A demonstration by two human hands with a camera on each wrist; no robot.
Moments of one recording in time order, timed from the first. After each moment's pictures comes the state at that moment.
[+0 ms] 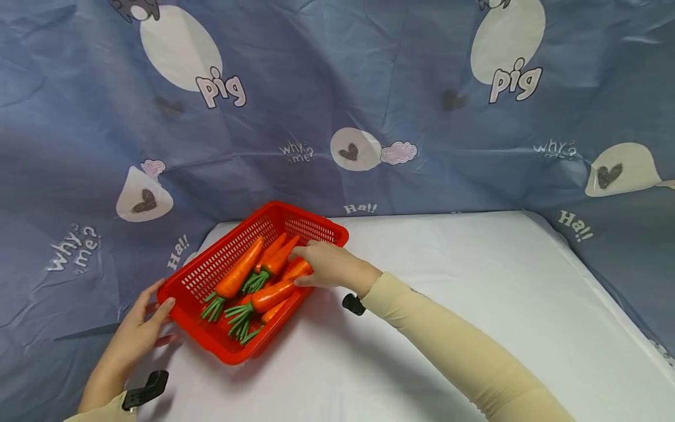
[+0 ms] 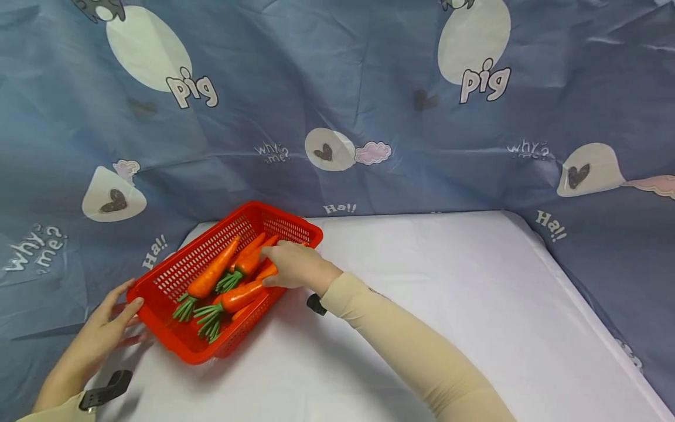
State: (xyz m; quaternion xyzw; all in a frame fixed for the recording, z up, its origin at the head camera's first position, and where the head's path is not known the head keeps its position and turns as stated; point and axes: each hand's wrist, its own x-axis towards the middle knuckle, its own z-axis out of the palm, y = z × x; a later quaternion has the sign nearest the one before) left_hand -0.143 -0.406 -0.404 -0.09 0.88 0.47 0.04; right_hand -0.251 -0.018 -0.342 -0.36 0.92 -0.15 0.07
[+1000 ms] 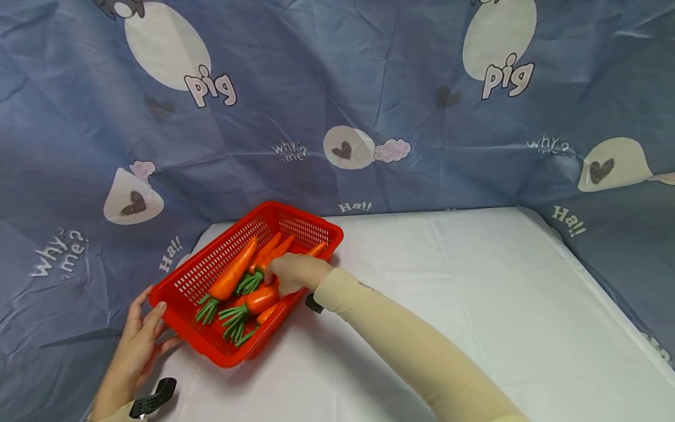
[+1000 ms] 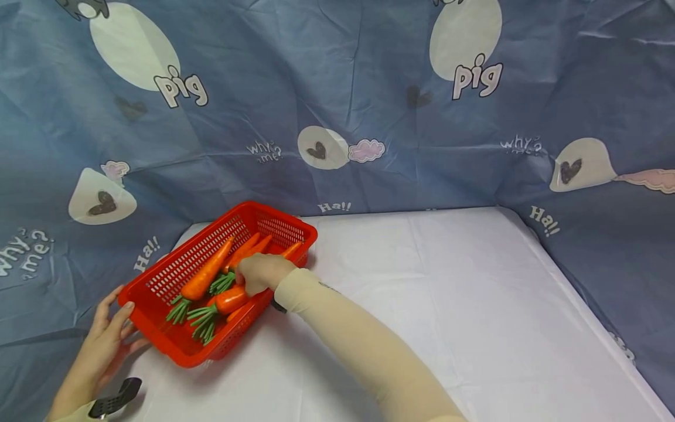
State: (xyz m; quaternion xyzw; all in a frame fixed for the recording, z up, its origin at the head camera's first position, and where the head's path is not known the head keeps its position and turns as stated) left_hand -0.145 -0.405 -0.450 -0.10 0.72 0.69 -0.01; right_hand -0.264 -0.074 -0.358 -0.34 0.91 -0.12 0.19
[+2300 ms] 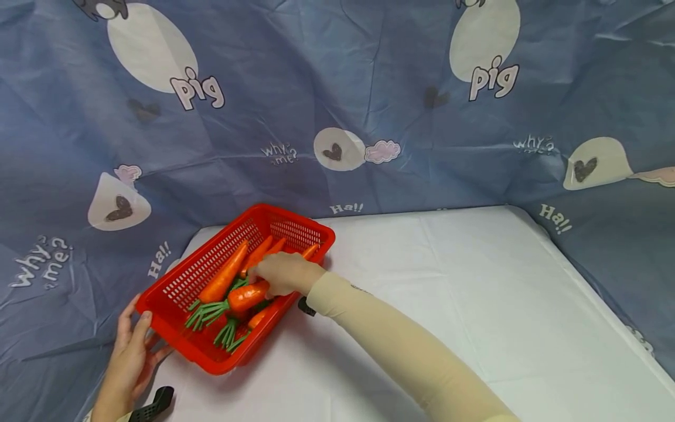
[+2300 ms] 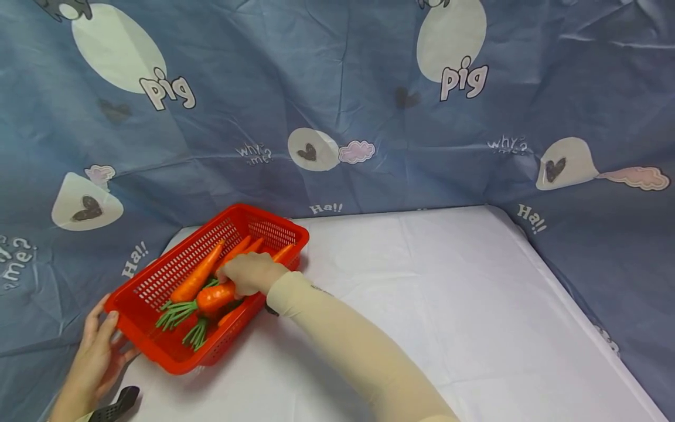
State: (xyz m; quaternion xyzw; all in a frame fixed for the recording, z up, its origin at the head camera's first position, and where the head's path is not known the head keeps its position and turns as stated) left_hand -0.144 -0.404 -0.471 -0.06 0.65 0.75 -0.05; right_hand -0.260 -0.076 -0.354 -0.39 0.91 -0.04 0.11
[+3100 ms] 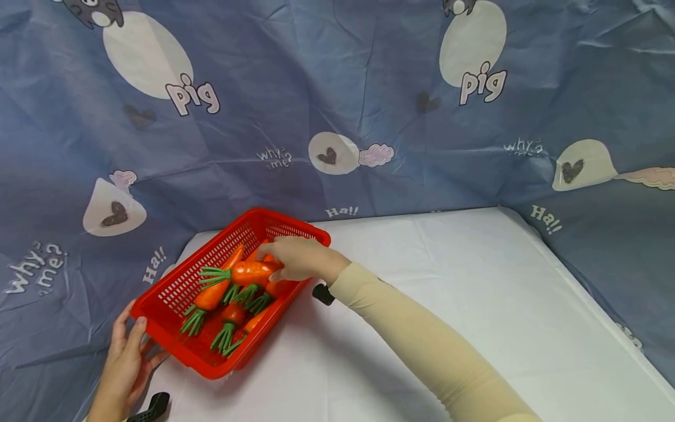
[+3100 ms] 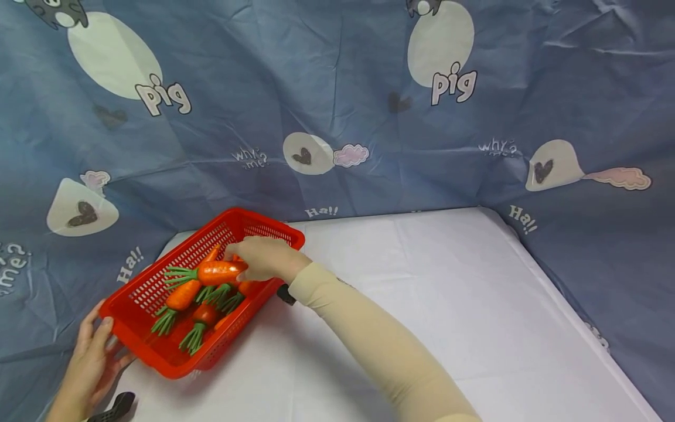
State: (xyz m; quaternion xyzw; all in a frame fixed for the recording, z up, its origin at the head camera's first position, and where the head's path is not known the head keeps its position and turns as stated) left_hand -0.145 -0.404 -0.472 -0.07 0.65 0.76 -0.06; right_hand -0.268 -0.030 -0.324 -0.40 0.90 -0.13 0.08
